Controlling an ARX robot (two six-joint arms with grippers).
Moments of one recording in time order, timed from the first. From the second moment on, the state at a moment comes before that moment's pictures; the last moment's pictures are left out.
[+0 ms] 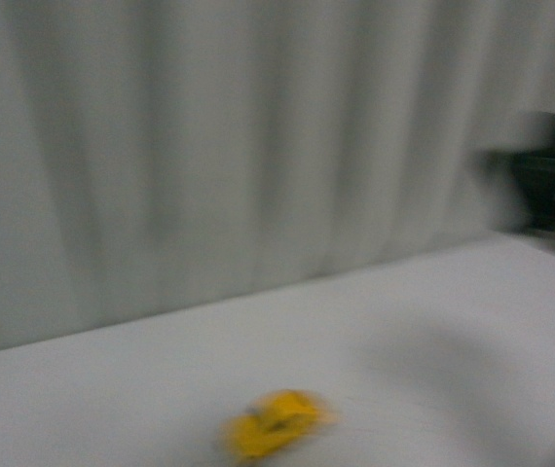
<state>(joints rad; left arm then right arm) 0.00 0.00 0.01 0.00 0.00 0.00 -0.12 0.95 0.28 0.64 0.12 0.13</state>
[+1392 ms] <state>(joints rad) 0.00 0.00 0.01 0.00 0.00 0.00 -0.12 1.77 1.08 -0.19 -0.75 -1.29</state>
